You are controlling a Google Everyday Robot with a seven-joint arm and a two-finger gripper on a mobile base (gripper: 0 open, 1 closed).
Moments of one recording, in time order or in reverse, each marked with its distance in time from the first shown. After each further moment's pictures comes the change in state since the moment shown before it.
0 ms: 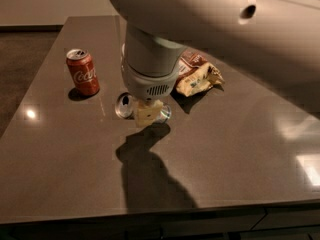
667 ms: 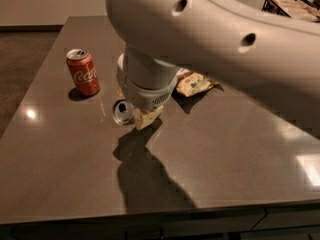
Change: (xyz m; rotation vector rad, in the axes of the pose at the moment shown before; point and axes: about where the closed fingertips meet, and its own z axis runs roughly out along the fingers) arm -0.004 -0.002 0.012 0.074 -0.003 -0.275
